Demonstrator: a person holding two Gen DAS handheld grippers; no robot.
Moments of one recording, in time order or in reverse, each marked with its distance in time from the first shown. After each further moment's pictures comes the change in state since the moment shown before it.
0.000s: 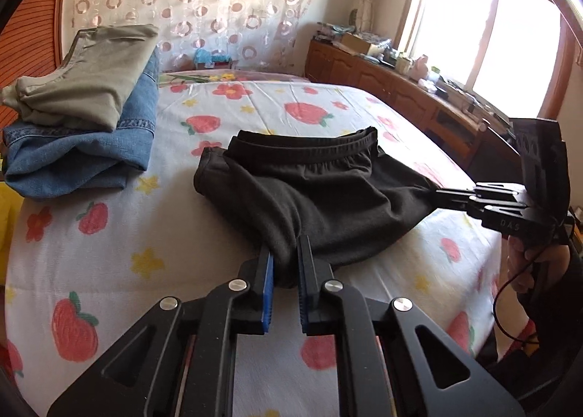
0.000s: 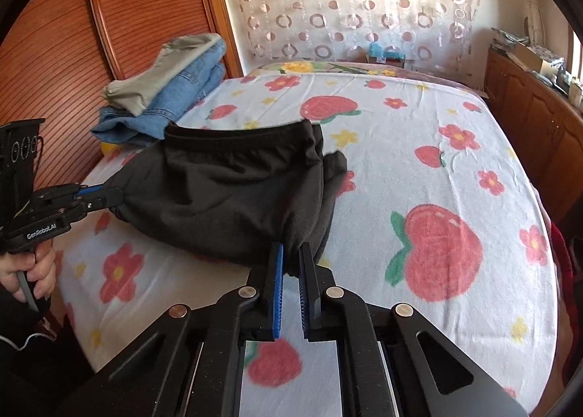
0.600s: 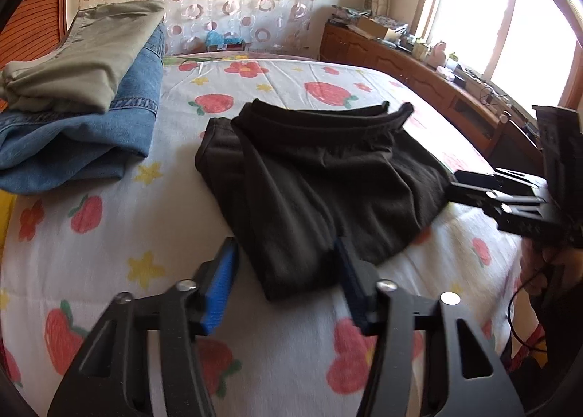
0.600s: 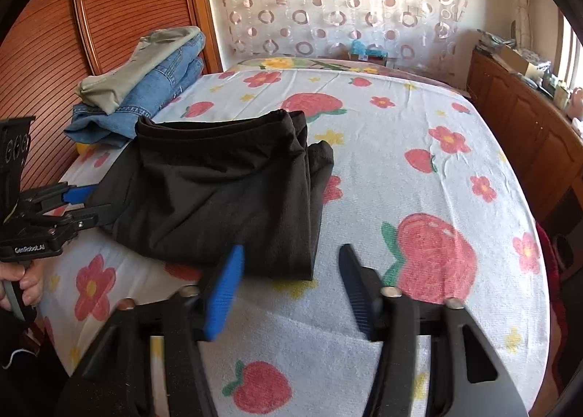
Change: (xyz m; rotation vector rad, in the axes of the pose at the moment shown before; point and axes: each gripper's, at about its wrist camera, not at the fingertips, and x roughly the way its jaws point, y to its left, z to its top) left arm 0.029 0.009 0.005 -0.023 0.059 0.053; right arm 0.022 -0.002 0.011 -0.007 0.023 -0.084
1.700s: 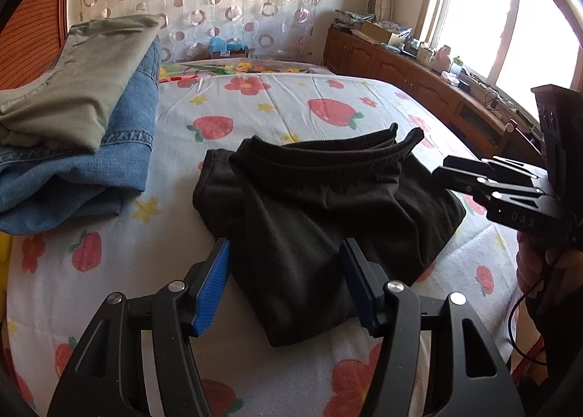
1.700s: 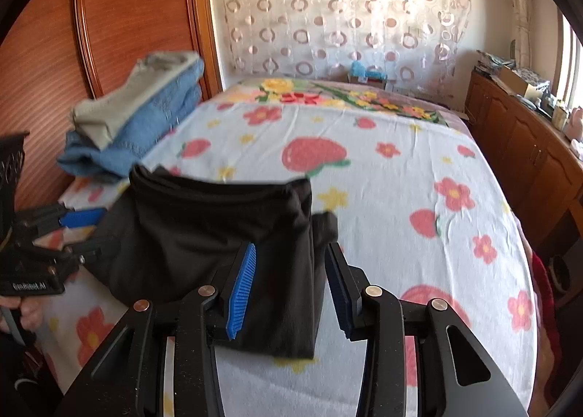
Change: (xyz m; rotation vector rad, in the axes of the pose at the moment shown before) left arm 0.011 -0.005 0.027 -0.001 -0.012 0.032; right arm 0.019 0.012 0.039 -0.029 -0.068 -0.036
